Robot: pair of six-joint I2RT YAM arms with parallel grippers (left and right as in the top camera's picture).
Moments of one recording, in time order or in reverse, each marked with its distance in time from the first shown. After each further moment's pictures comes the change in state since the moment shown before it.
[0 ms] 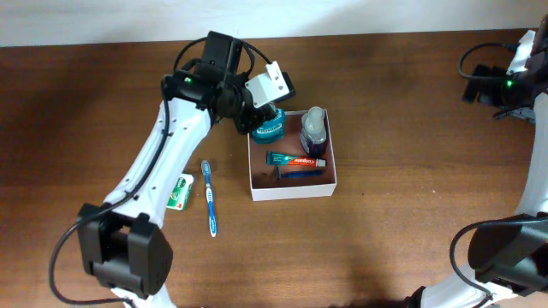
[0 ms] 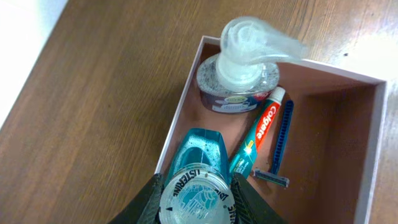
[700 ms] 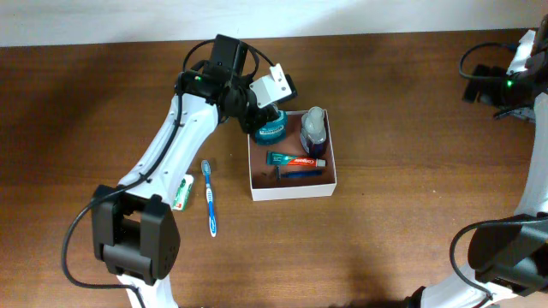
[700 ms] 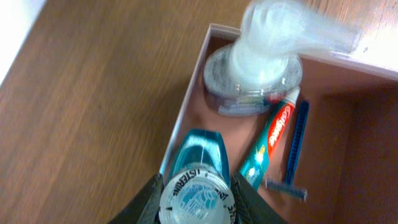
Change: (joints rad) left arm 0.000 0.084 0.000 0.058 0.008 0.003; right arm 0.000 0.000 0.000 0.000 0.000 0.000
